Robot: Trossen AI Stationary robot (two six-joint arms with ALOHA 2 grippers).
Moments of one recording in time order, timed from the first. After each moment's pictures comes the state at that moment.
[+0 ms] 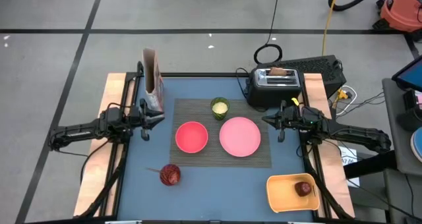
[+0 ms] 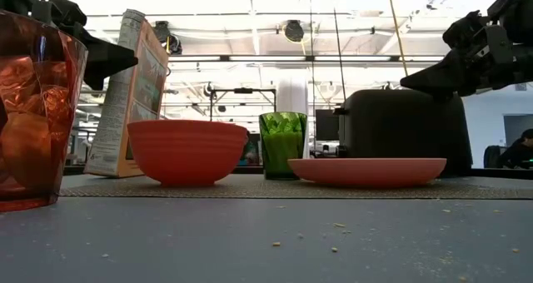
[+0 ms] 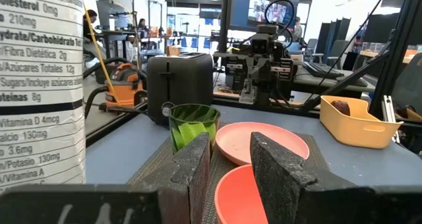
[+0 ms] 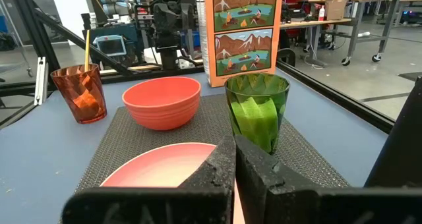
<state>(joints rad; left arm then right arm) 0.17 0.01 0.02 0.03 0.00 -0.06 -0.24 0.13 0.01 0.02 -0.08 0.07</state>
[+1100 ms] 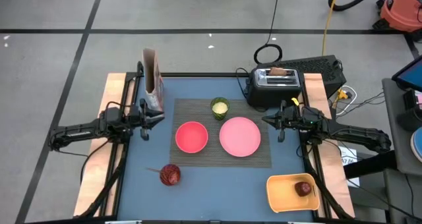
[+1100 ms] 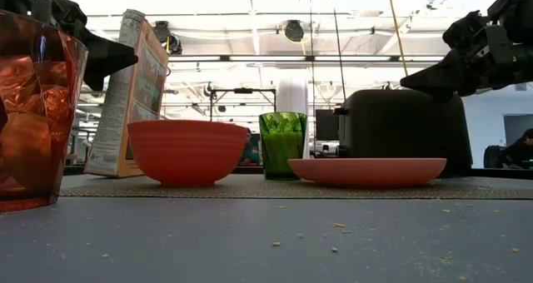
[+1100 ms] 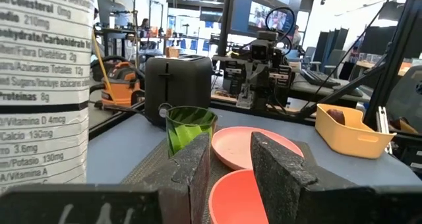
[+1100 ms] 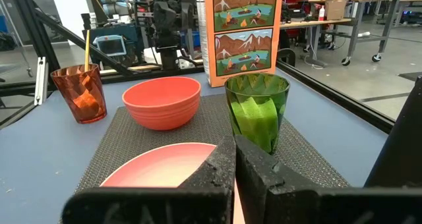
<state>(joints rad) 0.17 0.01 0.02 0.05 0.00 -0.11 -0.24 0.13 0.01 0.02 -0.08 0.07</state>
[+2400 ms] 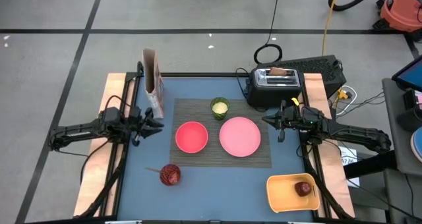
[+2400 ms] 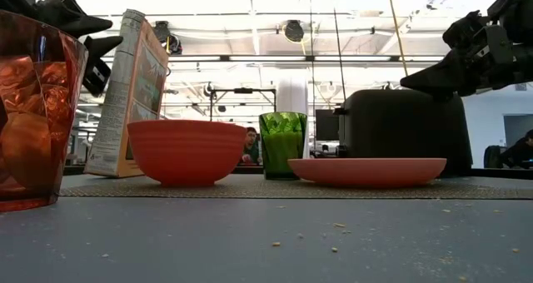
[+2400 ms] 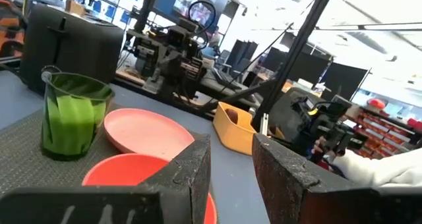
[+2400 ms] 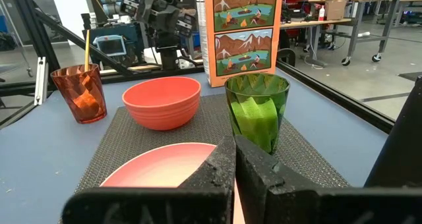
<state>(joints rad) 0.17 0.01 0.02 0.08 0.33 -0.45 -0.24 0.13 0.01 0.02 -0.08 0.07</state>
